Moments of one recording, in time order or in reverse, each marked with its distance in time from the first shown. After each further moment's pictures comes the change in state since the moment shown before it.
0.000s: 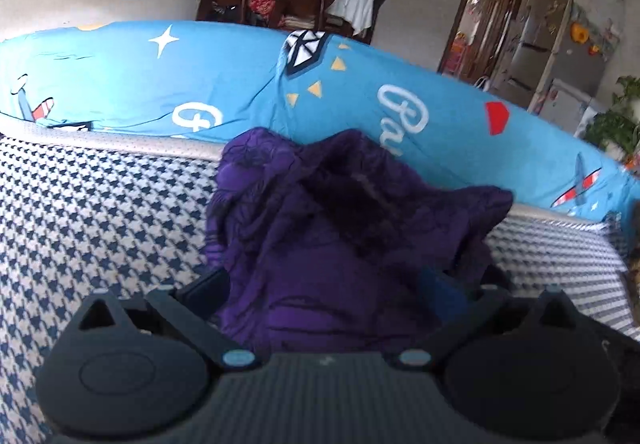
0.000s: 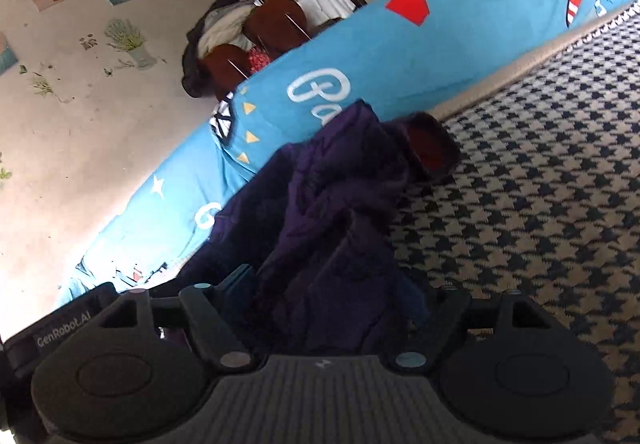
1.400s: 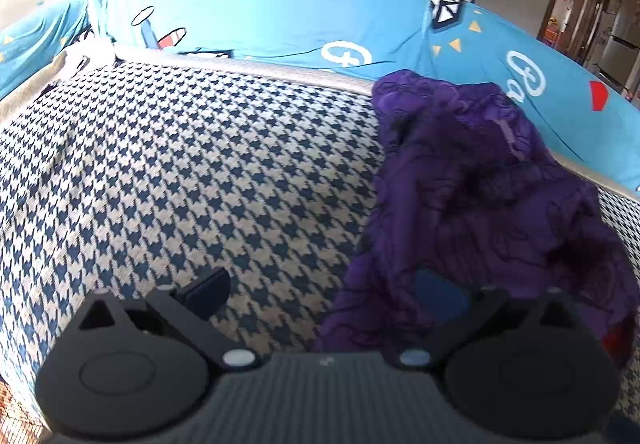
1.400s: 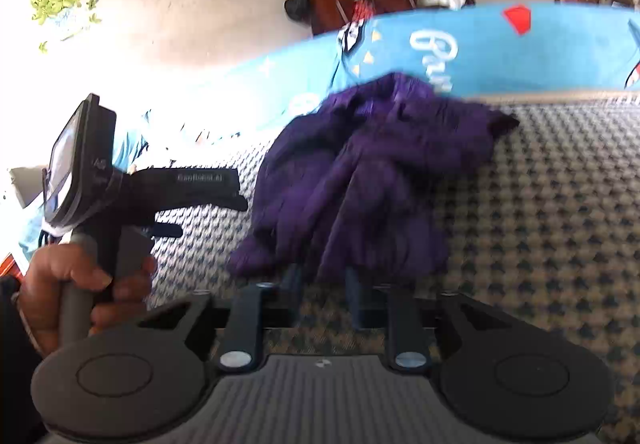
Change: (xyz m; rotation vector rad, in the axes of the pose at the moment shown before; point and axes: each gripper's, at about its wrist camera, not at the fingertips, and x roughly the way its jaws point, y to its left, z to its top) left arm -0.051 0.072 -0.058 -0.122 0.092 0.215; right arm -0.107 0.053 -0.109 -0.410 0.094 0.081
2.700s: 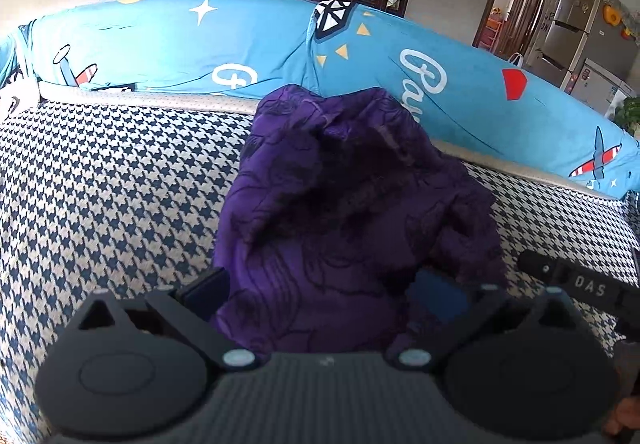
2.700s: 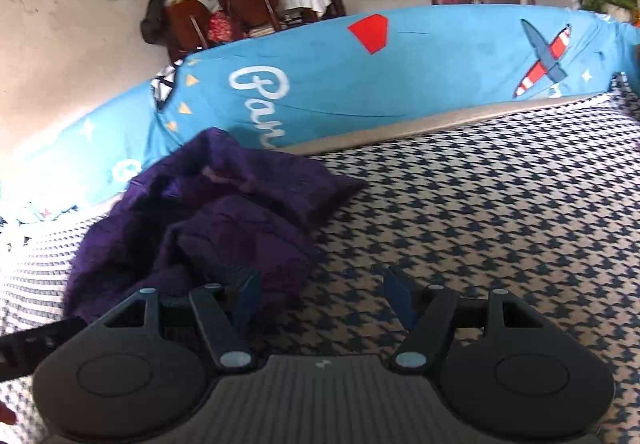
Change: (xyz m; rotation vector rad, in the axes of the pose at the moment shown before) left arm -0.015 -0.096 0.019 0.085 -0.013 -0.140; right arm 0.058 -0.105 0.101 0.173 0.020 -0.376
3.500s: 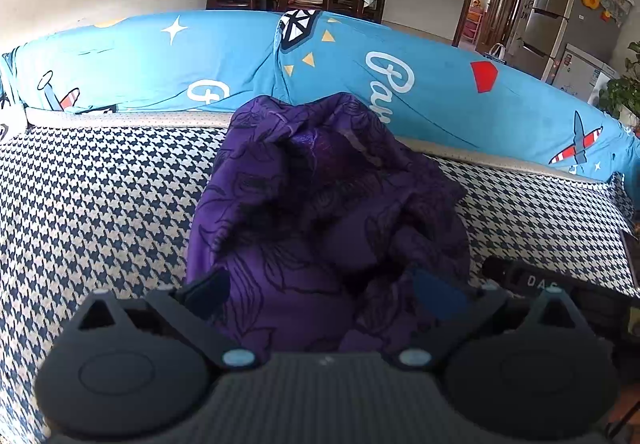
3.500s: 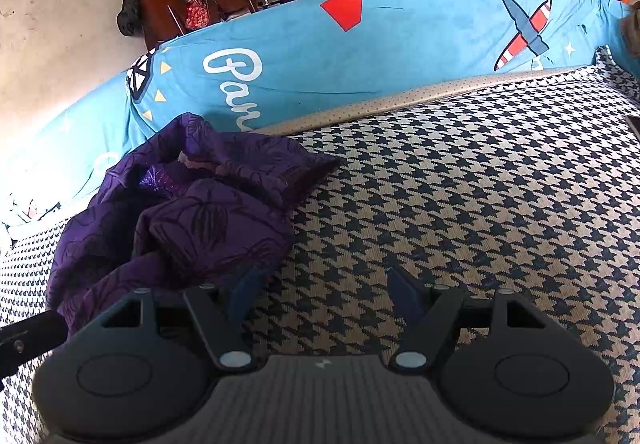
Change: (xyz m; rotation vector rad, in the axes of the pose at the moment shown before) left arm -0.017 -0.024 -0.001 0.074 -0.006 -0.023; right arm 0.004 -0.010 -0.004 0.043 0.055 -0.033
